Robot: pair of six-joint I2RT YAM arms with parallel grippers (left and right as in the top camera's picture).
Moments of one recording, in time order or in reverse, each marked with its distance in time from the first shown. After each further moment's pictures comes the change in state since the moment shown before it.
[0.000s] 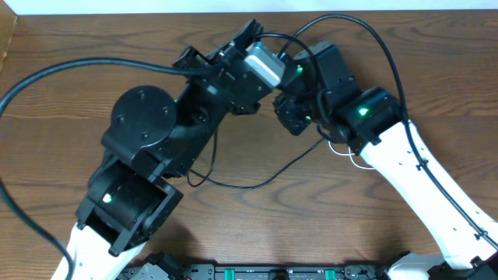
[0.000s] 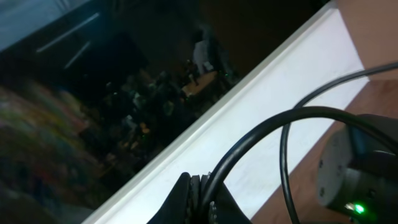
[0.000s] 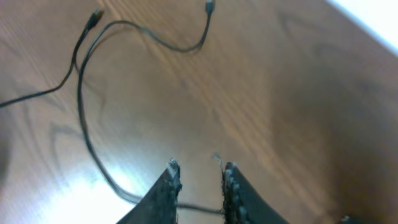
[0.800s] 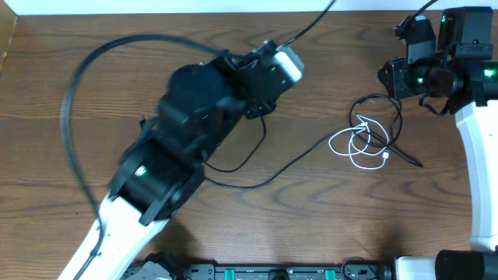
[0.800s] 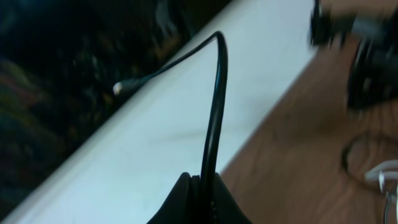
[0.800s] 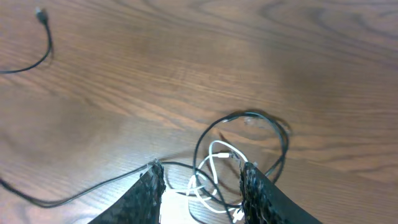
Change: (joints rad) left arm -0.001 0.090 -0.045 -0.099 0.034 -0.033; right arm -0.600 0.000 0.107 -0.231 -0.136 -0.023
